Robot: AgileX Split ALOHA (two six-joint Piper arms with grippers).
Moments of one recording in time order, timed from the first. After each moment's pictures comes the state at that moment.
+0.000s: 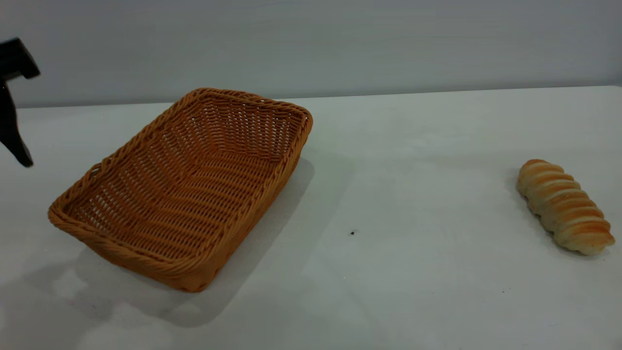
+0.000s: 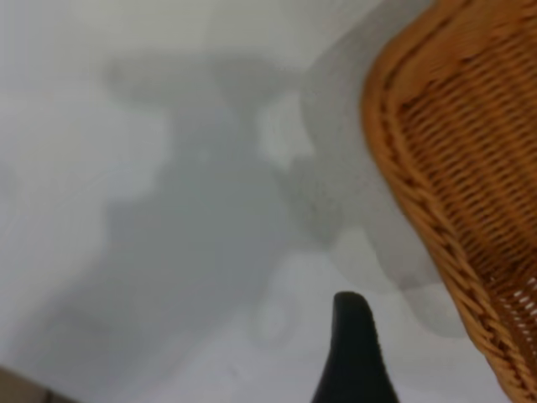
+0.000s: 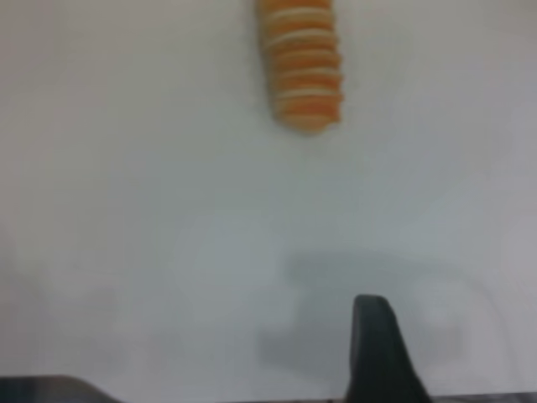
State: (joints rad) left arm -0.23 1.43 -0.76 0.17 0.57 -1.02; right arm 0.12 0.86 -0.72 -0.06 0.92 0.15
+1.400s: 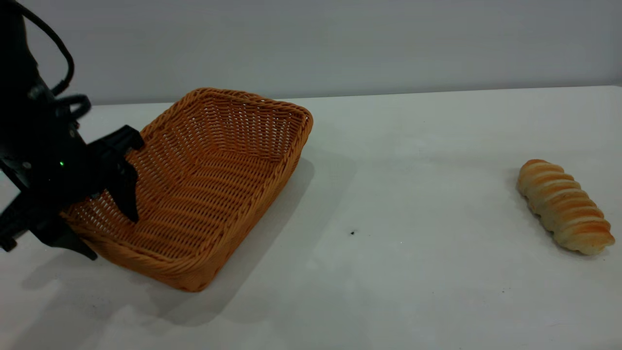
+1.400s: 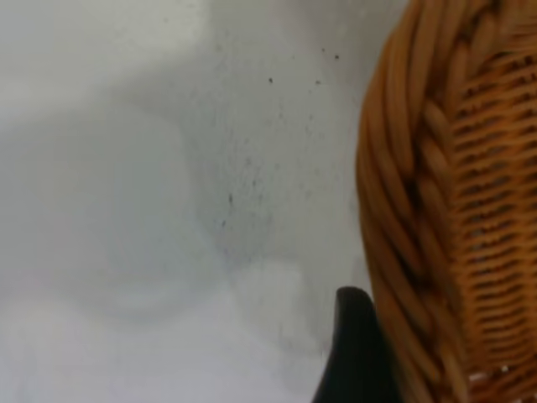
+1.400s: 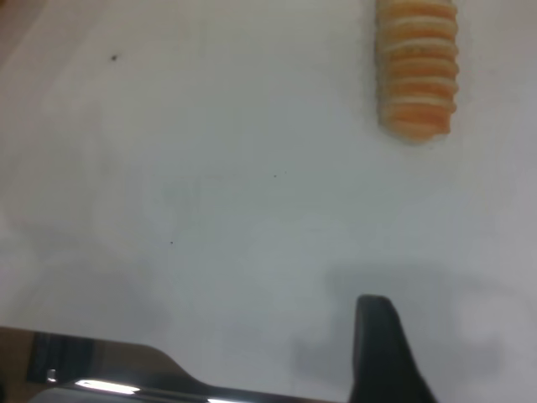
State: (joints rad) left arm -0.23 1.92 -0.86 -0.03 0.28 -1.16; right arm 0.19 0.86 -0.72 0.06 0.90 0.06
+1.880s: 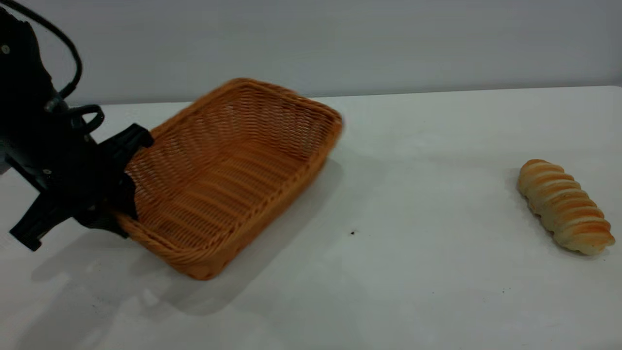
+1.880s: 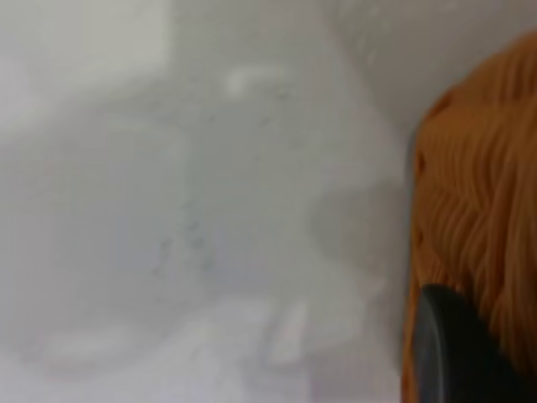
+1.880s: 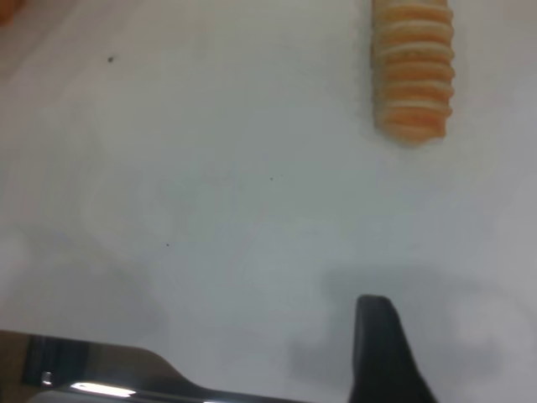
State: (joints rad) left arm -0.23 1.95 -0.87 -0.04 0.17 -1.18; right arm 0.19 0.86 -0.72 0.05 0.89 0.06
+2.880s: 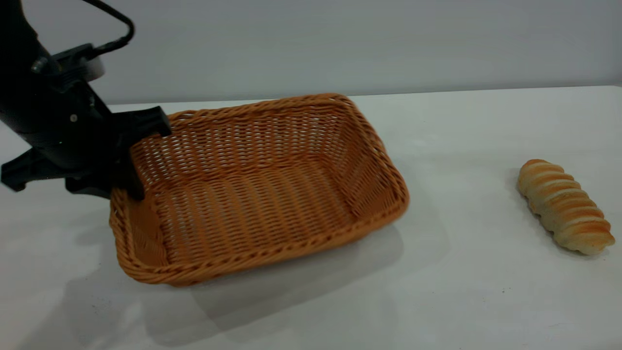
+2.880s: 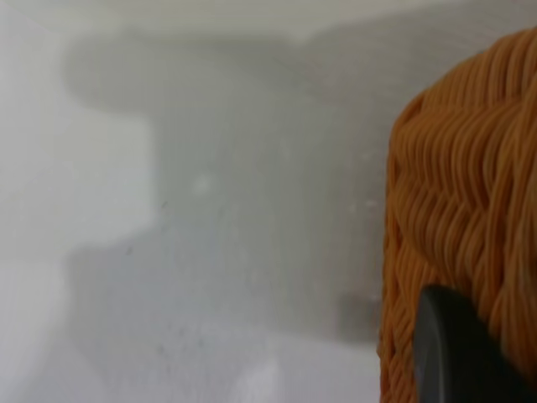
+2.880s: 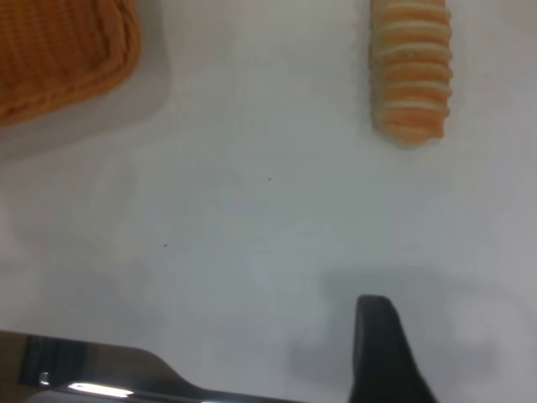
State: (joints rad) left arm -0.28 1.84 -0.87 -0.04 0.18 -0.57; right arm 0.19 0.86 -0.72 0.05 0.89 0.06
